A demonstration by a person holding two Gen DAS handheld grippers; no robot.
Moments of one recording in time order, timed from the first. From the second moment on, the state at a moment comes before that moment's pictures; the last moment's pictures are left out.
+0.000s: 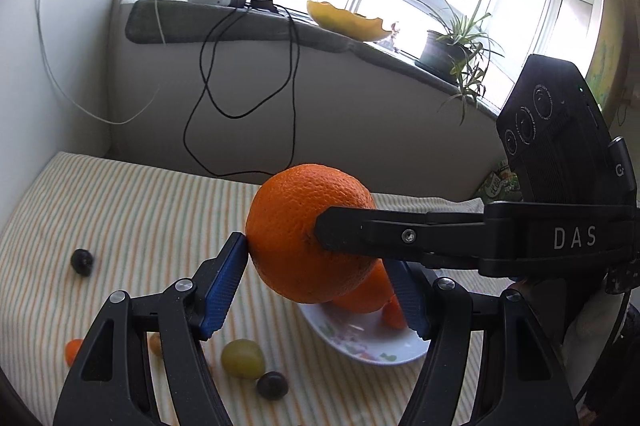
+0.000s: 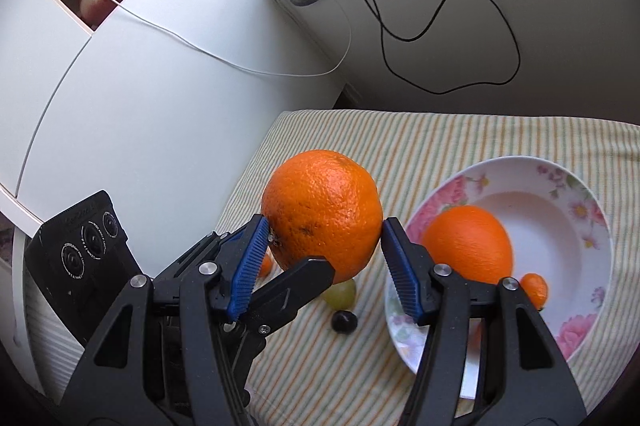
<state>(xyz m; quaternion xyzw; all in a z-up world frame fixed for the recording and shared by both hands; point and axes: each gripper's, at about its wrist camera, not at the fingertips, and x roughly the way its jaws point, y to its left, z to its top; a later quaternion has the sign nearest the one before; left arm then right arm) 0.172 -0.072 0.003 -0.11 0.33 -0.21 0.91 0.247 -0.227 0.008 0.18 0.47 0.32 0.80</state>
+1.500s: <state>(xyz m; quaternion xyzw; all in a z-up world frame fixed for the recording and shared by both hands) 0.218 -0.194 -0.021 -0.05 0.38 -0.28 0.88 0.264 -0.349 -0.032 0.23 0.50 0.21 0.81</state>
